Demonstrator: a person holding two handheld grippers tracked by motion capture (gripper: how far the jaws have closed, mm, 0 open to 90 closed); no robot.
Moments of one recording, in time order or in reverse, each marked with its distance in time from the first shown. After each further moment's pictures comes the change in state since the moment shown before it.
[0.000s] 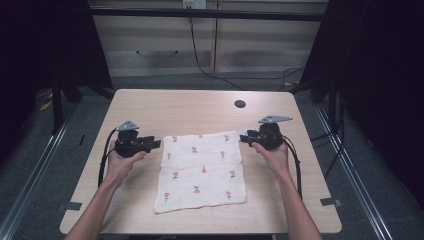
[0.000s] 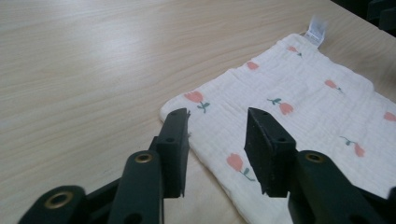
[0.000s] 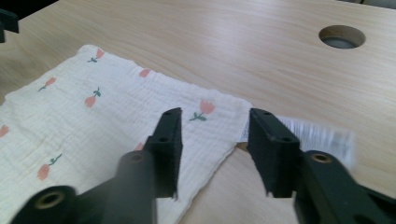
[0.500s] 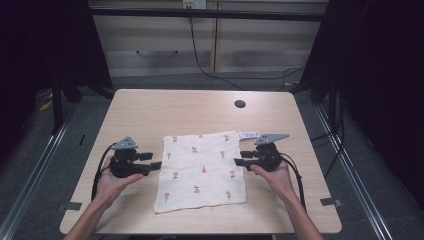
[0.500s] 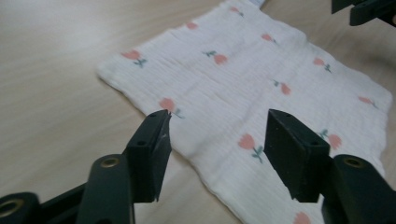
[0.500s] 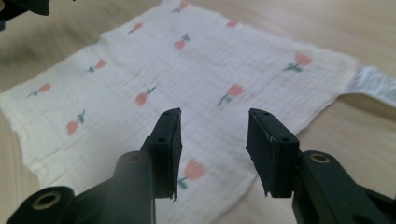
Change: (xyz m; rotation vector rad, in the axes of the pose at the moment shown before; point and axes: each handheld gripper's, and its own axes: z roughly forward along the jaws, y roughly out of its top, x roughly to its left) left arm -0.043 -0.033 -0.019 0.115 -0.135 0.107; right arm 0.045 -0.039 -0.018 0.090 0.194 -0.095
